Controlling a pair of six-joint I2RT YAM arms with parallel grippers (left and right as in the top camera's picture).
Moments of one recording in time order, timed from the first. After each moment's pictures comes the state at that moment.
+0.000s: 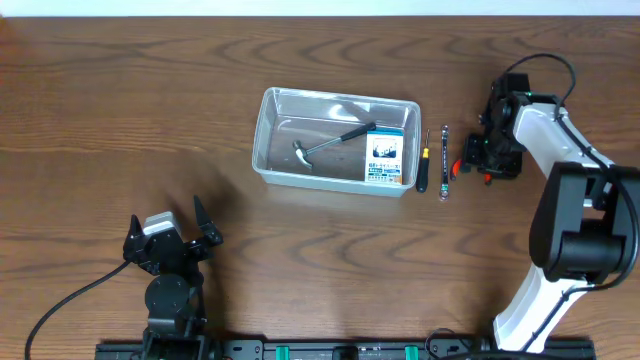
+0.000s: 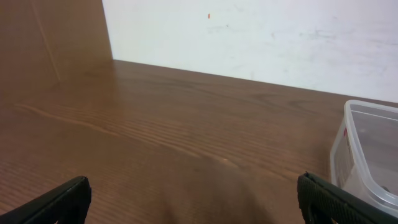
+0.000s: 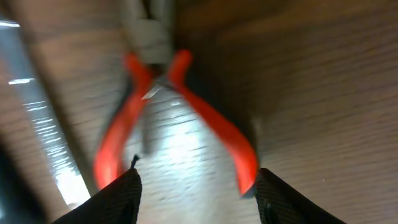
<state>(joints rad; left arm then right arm) -0.10 0.06 0.03 -0.10 -0.38 -0.10 -0.07 2.02 1.37 -0.92 0.01 0.18</state>
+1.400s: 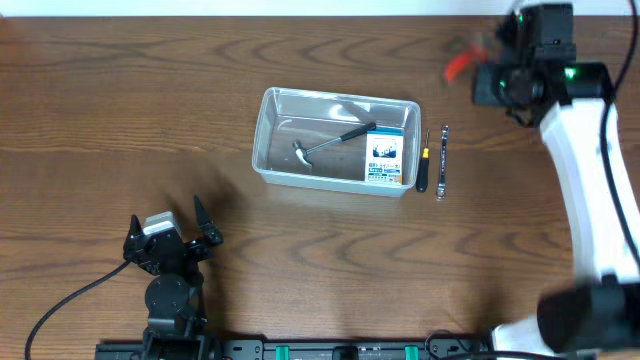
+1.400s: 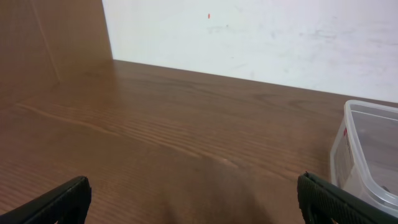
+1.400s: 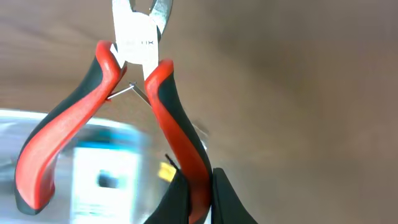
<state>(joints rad) -0.10 0.06 0.03 -0.10 -0.38 -0.10 0.10 1.64 1.67 -0.89 -0.04 0.06</state>
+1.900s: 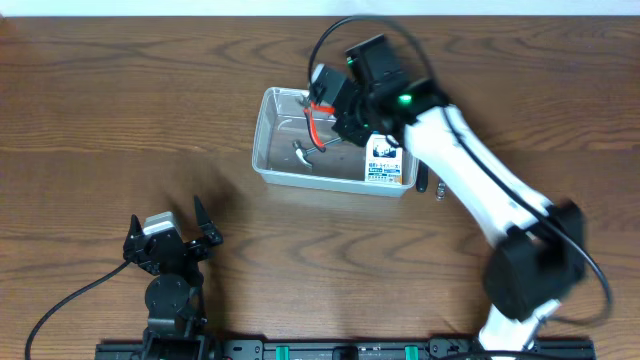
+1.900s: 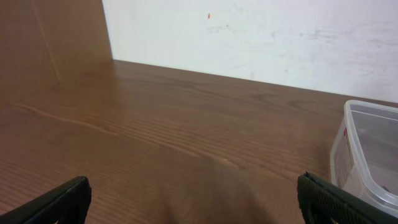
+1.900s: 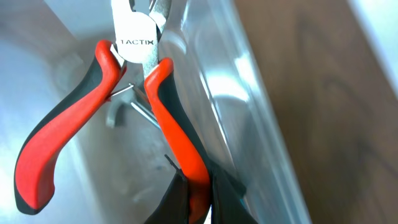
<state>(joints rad) -0.10 0.06 0.03 -0.10 -0.38 -0.10 0.51 1.94 1.62 -0.68 -0.13 -0.59</state>
